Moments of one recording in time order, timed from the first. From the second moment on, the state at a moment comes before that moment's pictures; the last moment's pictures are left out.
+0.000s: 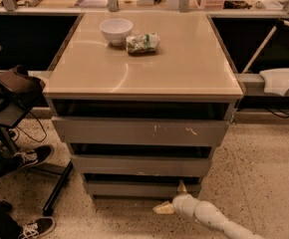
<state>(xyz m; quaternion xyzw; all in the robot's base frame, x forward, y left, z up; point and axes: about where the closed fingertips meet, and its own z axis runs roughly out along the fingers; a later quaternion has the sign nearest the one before) 0.572 -0.116 0.200 -0.33 0.82 0.17 0.43</state>
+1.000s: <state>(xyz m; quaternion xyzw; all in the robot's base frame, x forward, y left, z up) 0.606 -0.064 0.256 -0.39 0.76 0.12 0.50</state>
